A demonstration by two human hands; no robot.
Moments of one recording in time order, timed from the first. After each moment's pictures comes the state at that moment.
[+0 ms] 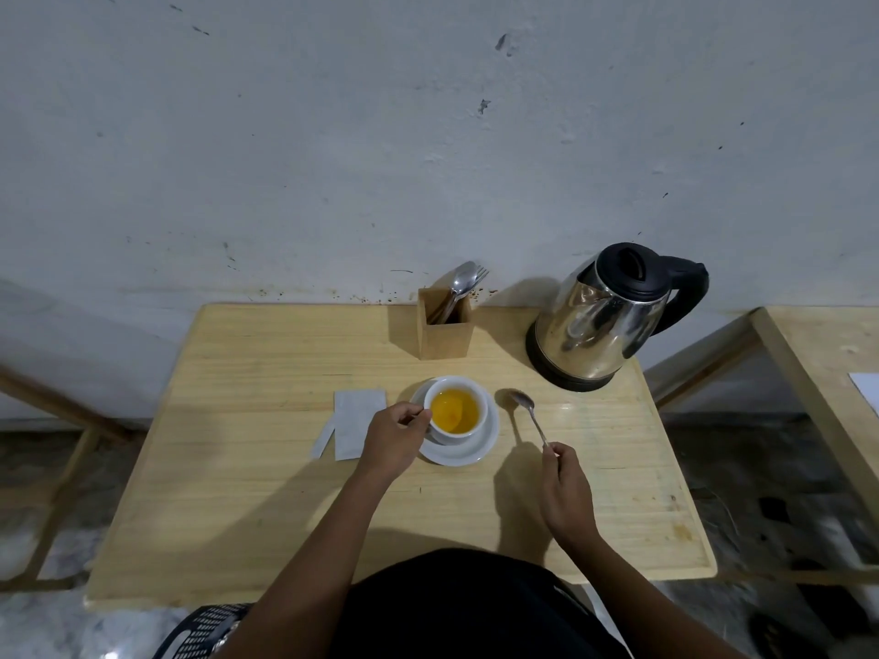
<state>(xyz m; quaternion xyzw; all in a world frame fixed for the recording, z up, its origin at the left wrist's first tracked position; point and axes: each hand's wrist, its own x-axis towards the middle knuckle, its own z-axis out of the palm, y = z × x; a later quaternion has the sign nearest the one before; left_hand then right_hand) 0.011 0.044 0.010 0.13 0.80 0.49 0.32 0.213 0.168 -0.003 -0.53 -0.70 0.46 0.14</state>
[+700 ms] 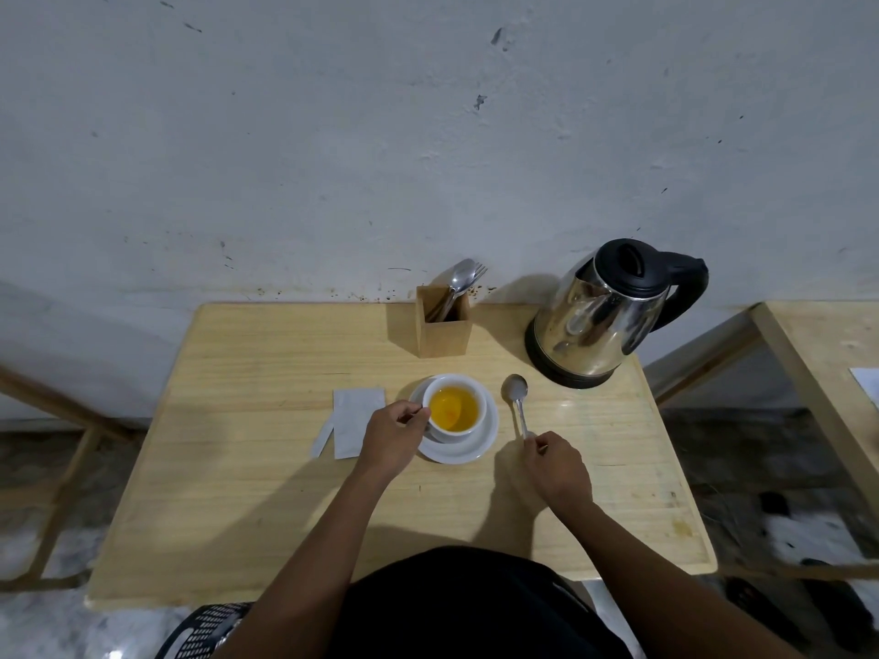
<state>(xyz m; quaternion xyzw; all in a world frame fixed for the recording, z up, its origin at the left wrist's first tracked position) 0.012 0.044 0.014 0.13 0.80 0.48 0.32 0.189 0.197 -0.019 -0.56 -0.76 0.33 0.01</state>
